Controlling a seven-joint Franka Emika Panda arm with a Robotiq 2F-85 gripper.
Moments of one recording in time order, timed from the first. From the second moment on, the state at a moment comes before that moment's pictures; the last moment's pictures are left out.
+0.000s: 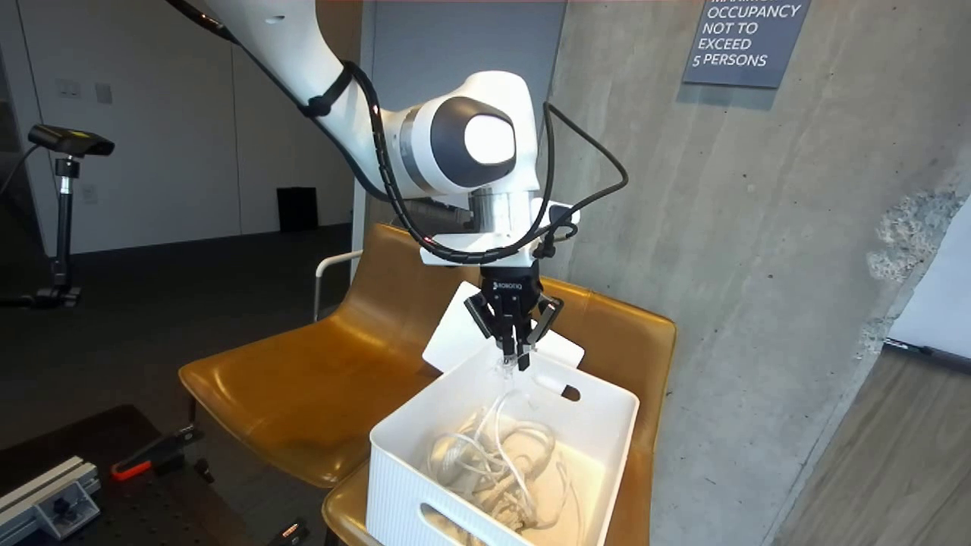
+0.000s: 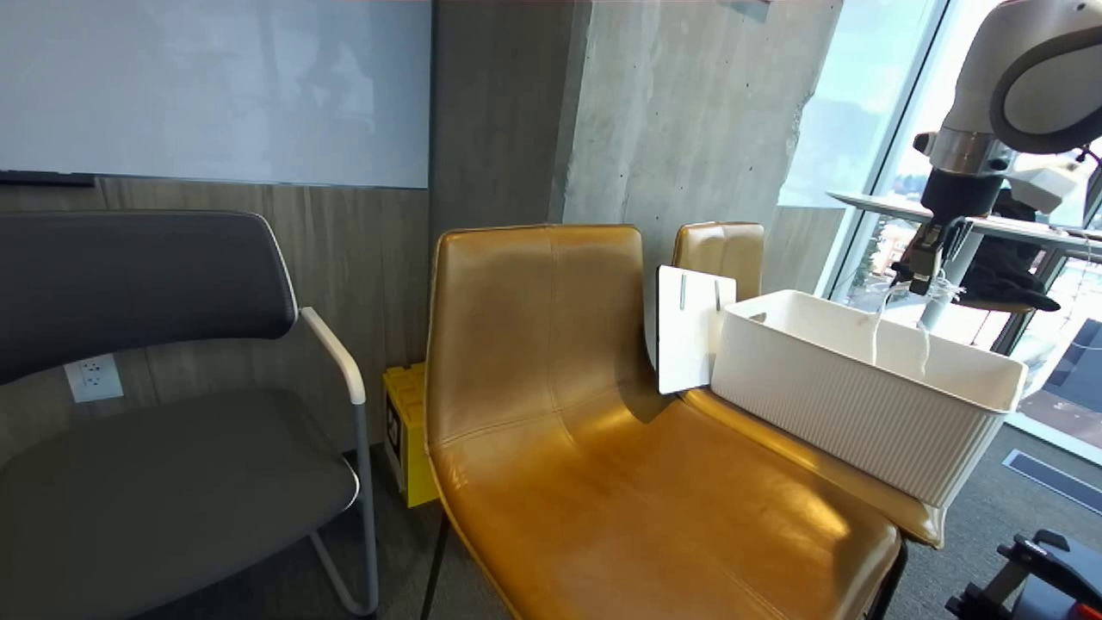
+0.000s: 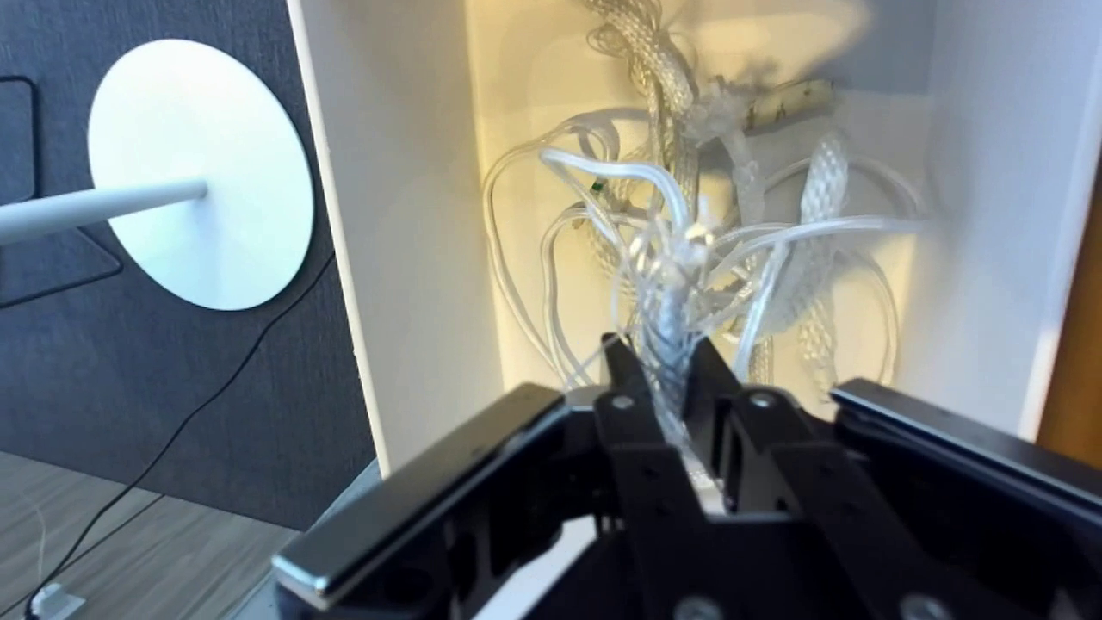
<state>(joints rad) -0.20 0.27 -0.15 -1.93 -0.32 2.29 -0.19</state>
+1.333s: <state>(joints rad) -0.23 0.54 -0.16 -1.85 -0.23 2.38 -0.11</state>
